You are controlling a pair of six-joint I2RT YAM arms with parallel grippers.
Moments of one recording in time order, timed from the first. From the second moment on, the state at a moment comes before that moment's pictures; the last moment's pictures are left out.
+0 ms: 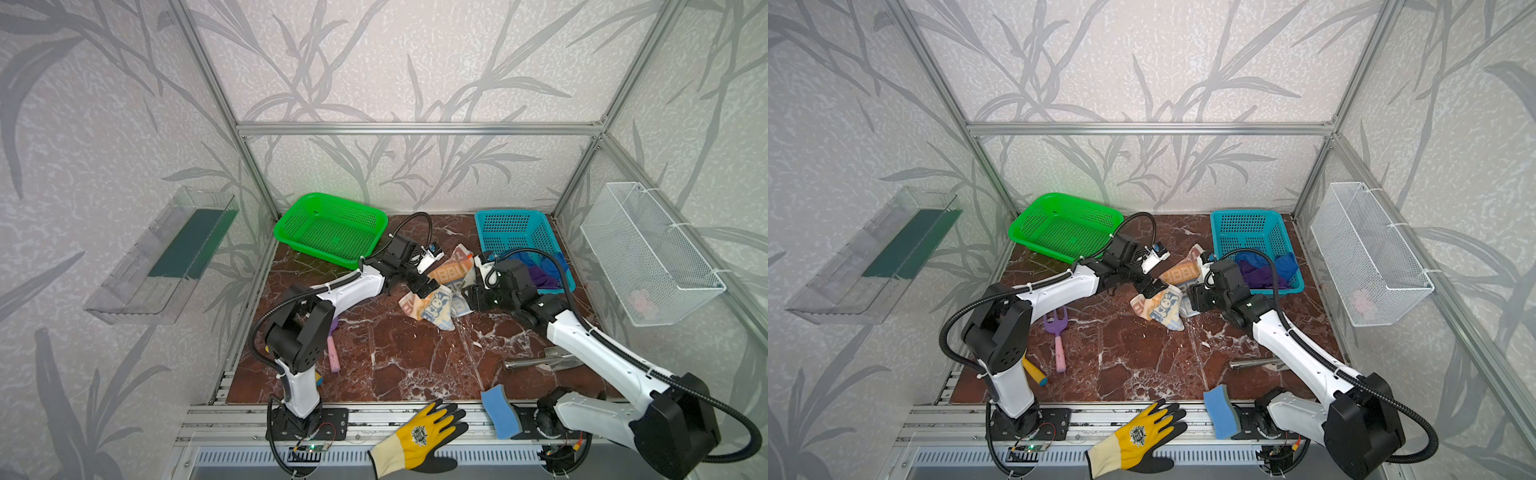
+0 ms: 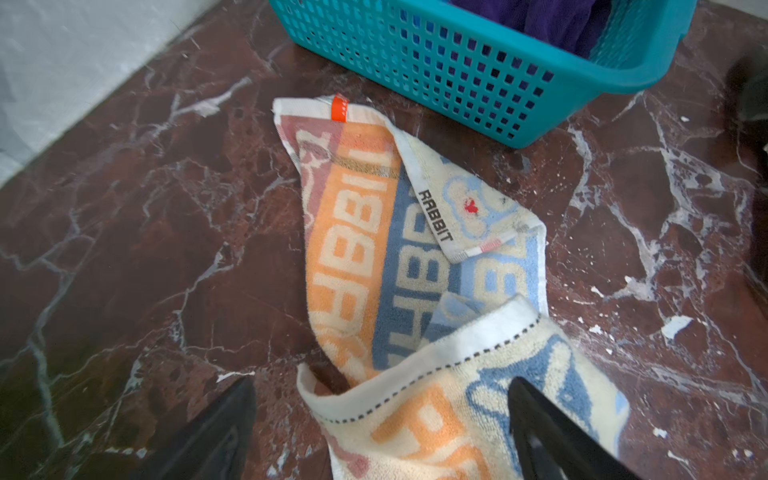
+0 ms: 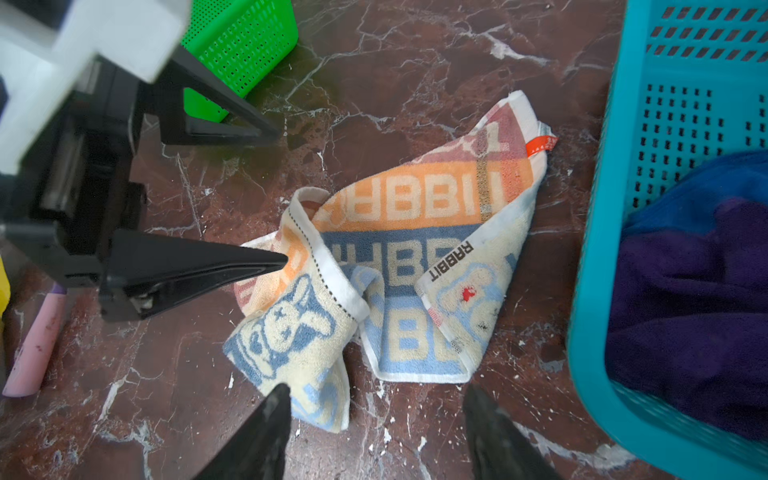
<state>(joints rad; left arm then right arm) -0.59 1.85 1.30 -0.24 0.33 0.32 0.48 1.17 0.80 -0.35 -0.08 0.21</state>
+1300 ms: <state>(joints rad) -0.59 1.66 1.02 -0.21 0.41 0.30 0.47 1.67 1.04 -0.35 -0.59 -0.18</state>
